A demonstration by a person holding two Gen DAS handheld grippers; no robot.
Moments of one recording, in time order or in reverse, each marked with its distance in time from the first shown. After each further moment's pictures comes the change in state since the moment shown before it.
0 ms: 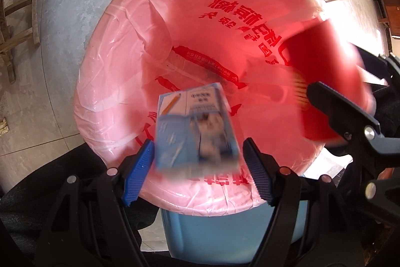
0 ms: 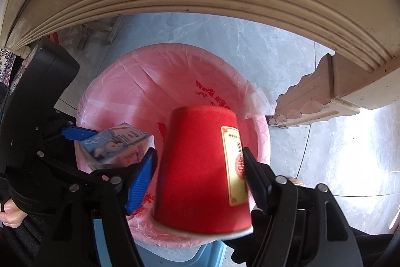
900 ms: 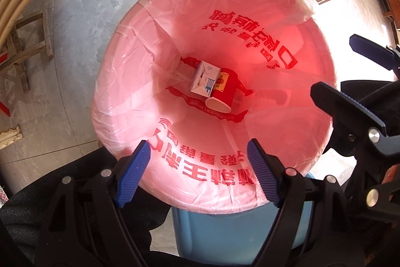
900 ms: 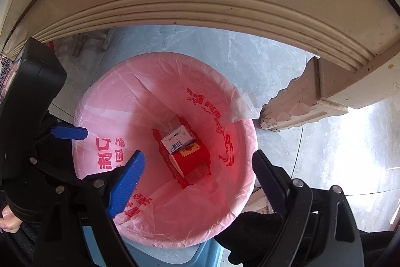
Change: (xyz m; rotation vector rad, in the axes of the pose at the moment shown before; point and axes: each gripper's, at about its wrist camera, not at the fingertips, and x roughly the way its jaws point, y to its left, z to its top) left arm -0.017 -0.009 -0.007 0.031 -0.068 0.093; right arm -0.017 -0.005 -0.004 0.012 -0.053 -0.020
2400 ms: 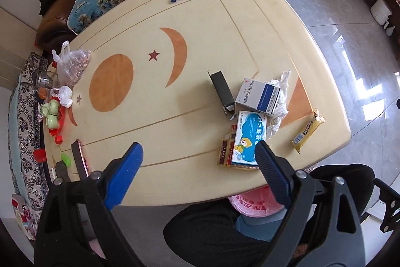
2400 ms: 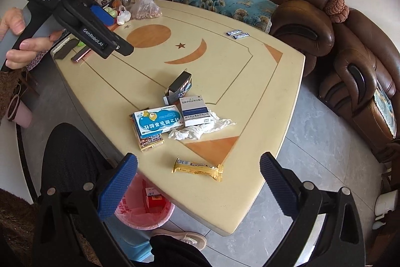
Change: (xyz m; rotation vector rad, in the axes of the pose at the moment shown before) left arm -0.448 0.045 0.125 -0.041 -0.334 0.284; right arm -0.358 -0.037 0.177 -0.434 -0.264 0.003
